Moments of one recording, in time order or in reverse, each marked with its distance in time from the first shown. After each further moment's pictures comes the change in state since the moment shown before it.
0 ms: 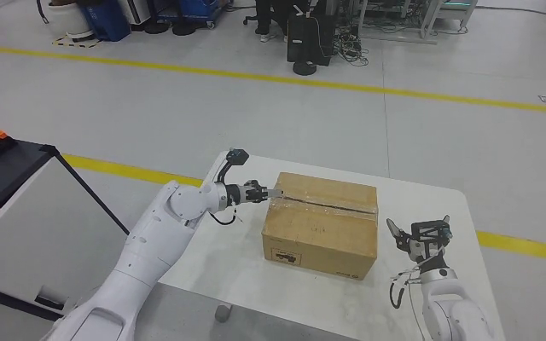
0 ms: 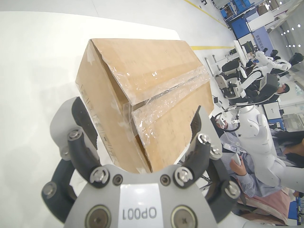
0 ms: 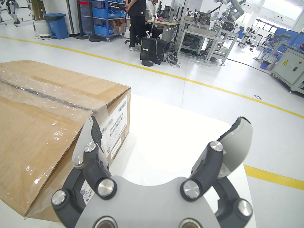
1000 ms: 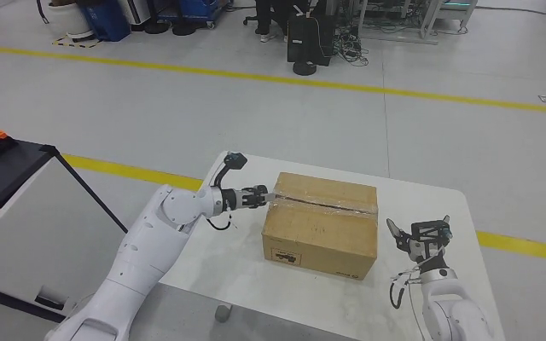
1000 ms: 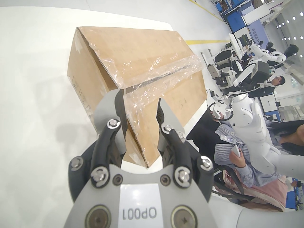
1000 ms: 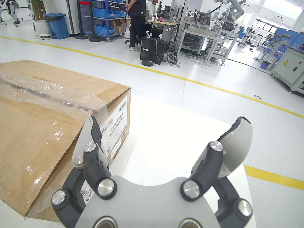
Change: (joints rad) left arm 0.063 0.031 -0.048 -0.110 -0.011 0.003 -0.070; right arm 0.000 0.000 0.000 0.000 0.000 0.000 0.000
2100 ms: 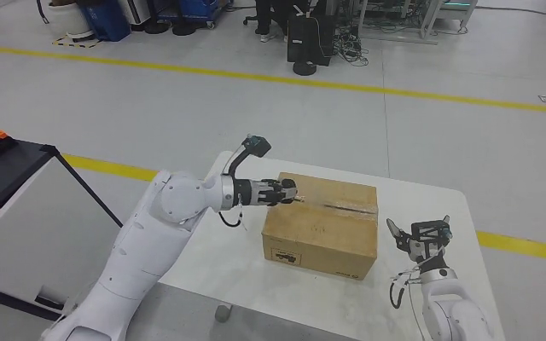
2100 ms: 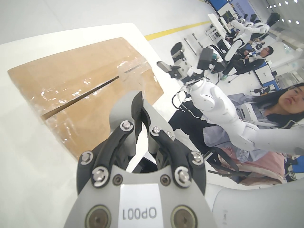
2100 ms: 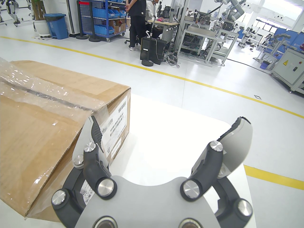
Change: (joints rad) left arm -0.016 0.015 -0.006 -0.399 -0.098 0.148 -0.159; right arm 0.000 0.000 0.000 0.000 0.000 0.000 0.000
